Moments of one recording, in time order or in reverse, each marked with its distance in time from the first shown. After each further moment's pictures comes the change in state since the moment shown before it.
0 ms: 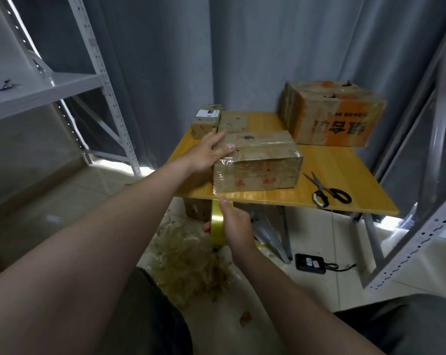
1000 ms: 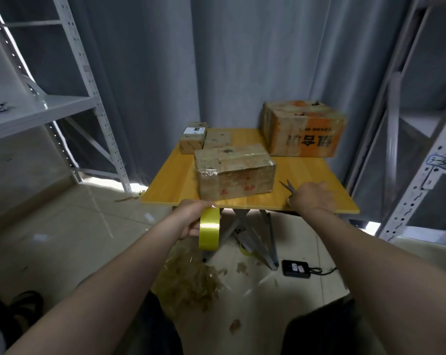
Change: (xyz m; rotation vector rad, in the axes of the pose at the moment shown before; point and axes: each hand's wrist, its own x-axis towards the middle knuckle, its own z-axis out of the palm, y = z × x) left_hand -0.102 0.007 0.064 -0.591 0.022 -0.611; right_hand 0.024 -0.096 -0.180 -1.237 0.555 0.192
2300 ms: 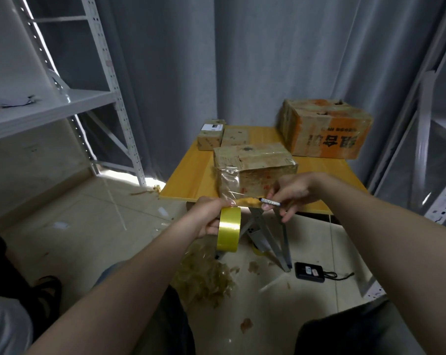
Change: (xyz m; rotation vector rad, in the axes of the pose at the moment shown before) left_hand -0.005 -0.006 -0.005 -0.080 -0.040 0.024; right_hand -0.001 -0.064 -0.025 0.270 -1.033 -0.507
